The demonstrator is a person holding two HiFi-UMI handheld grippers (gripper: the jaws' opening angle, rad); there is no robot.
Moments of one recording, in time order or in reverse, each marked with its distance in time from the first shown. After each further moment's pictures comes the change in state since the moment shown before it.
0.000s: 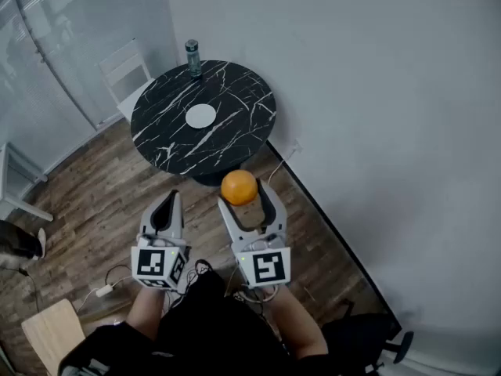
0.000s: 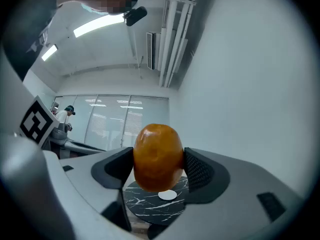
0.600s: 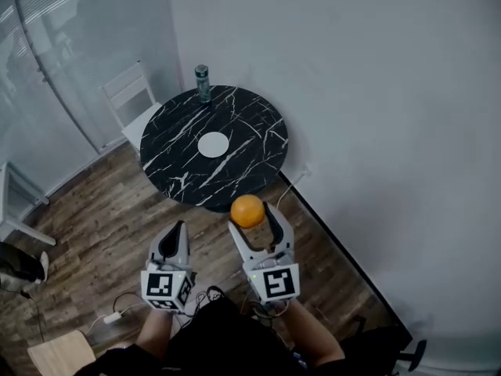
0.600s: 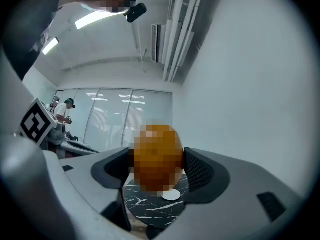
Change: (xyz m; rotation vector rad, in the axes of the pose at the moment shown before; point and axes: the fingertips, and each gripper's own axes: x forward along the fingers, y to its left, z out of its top) left arm 0.006 0.078 -0.039 -0.060 0.072 -0.004; right arm 0.059 0.035 -0.029 -0.049 0.078 0.021
